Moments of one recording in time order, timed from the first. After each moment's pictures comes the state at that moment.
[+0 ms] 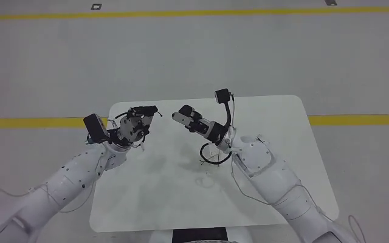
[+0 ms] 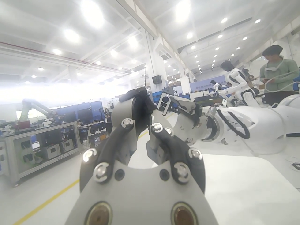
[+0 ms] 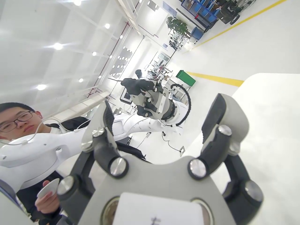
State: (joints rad) left arm 0.91 -0.78 -0.52 -1.40 1.04 -0.34 1.34; right arm -1.19 -1.27 0.95 -1.67 -0.02 -0.34 0.43
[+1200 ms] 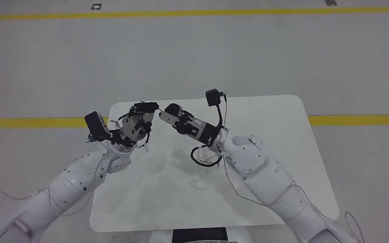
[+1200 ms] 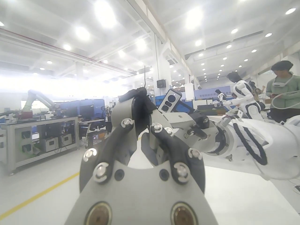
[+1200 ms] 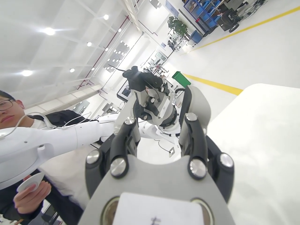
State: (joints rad) left arm 0.94 -0.79 -0.54 -1.45 0.95 -0.34 1.29; right arm -1.16 -1.29 0.89 -1.69 -0.15 -0.34 0.35
